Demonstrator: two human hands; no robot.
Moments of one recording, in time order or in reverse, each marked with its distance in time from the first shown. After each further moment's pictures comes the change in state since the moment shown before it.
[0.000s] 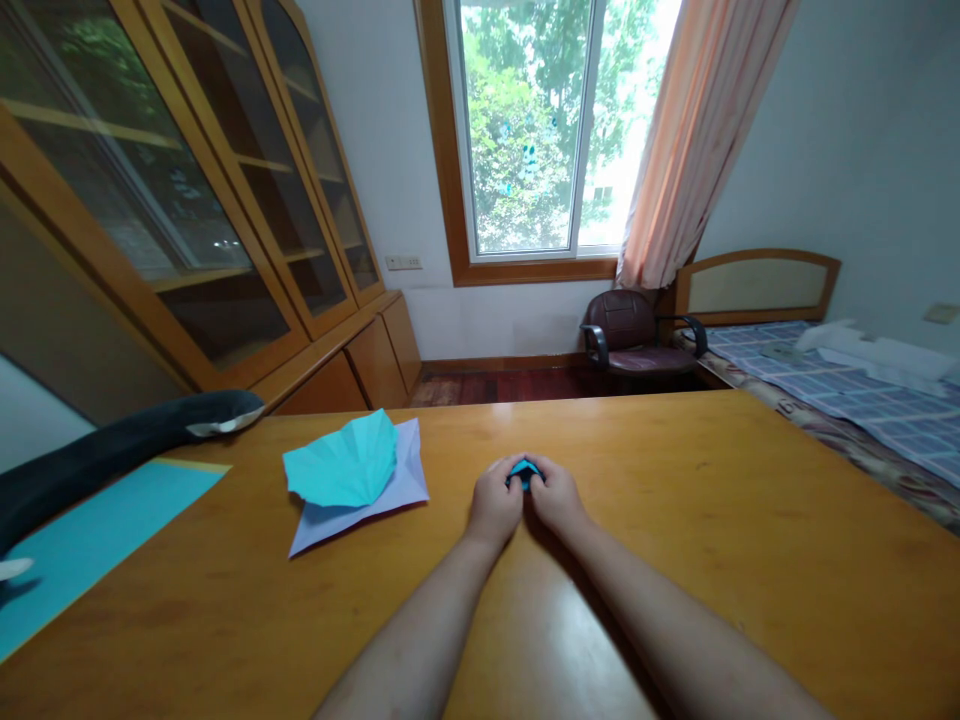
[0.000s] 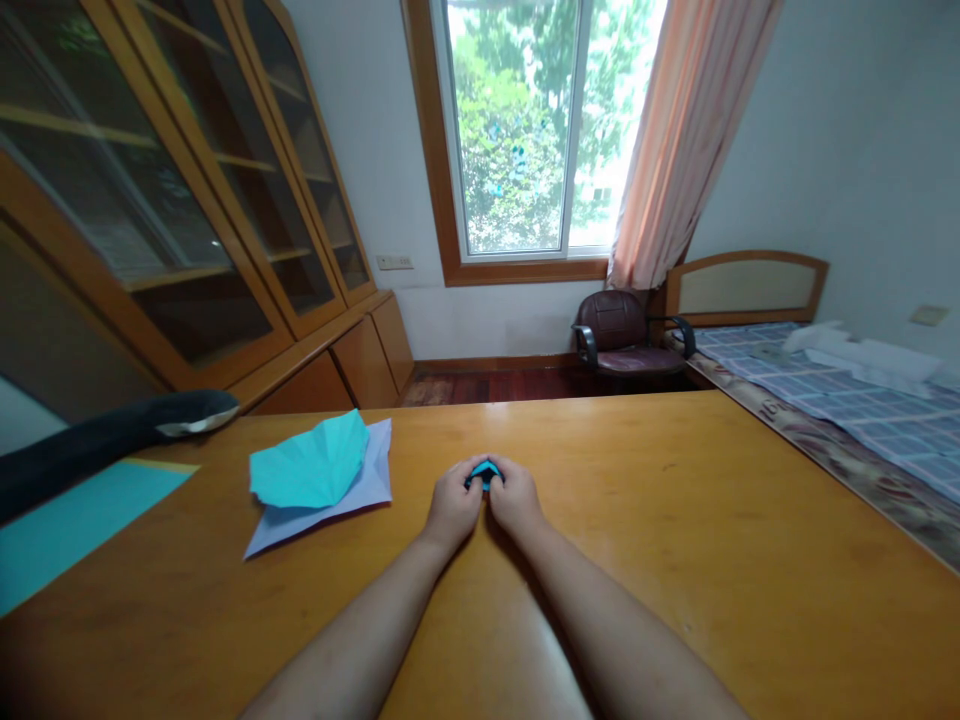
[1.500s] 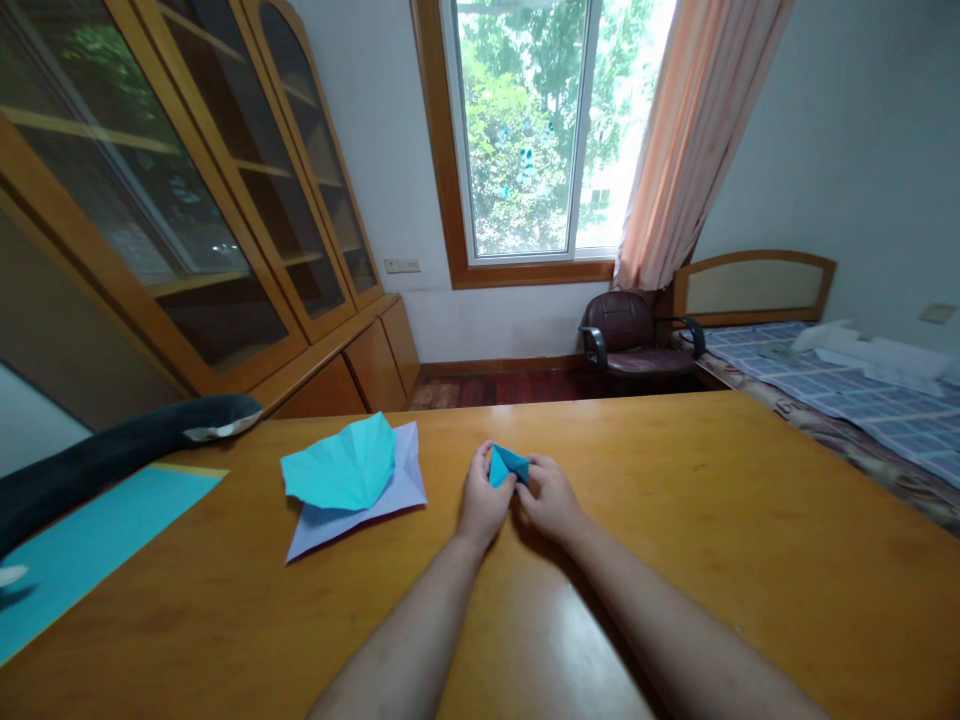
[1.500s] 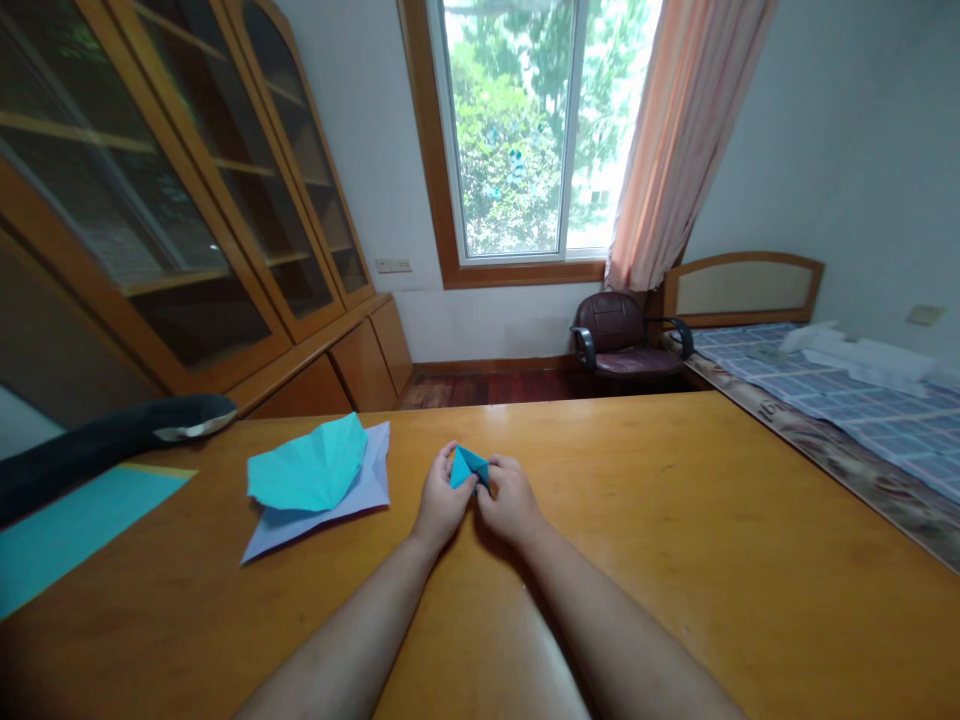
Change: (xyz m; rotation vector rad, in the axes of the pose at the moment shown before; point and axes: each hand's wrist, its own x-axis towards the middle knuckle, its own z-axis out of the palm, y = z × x) left_hand 0.005 0.001 -0.006 -0.315 0.140 -0.247; right_hand -0.005 -0.016 -0.010 -0.275 -0.118 -0.239
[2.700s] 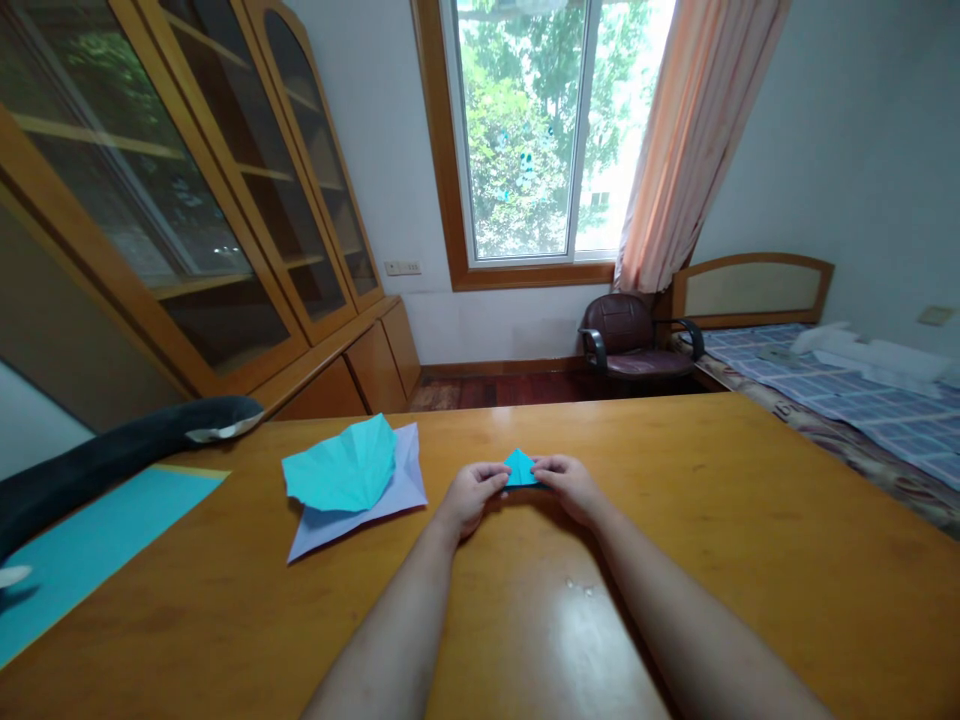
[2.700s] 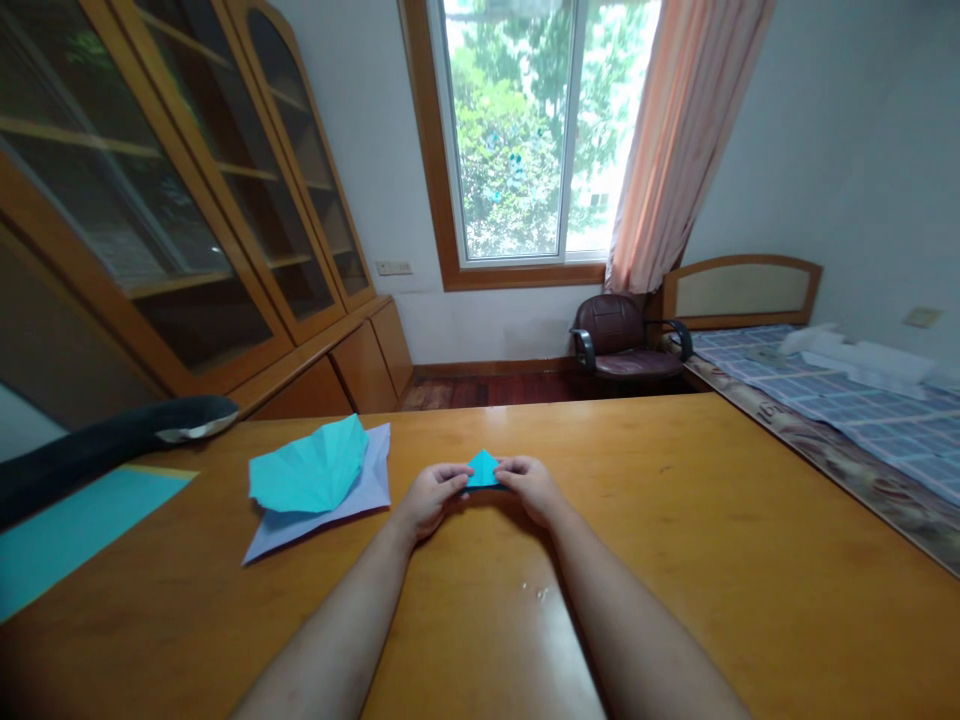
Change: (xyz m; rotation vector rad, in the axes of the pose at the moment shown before) left_hand 0.012 0.001 -0.030 -0.255 -0.339 -0.329; right_hand 0.010 0.024 -0.023 0.846 -0.088 0.446
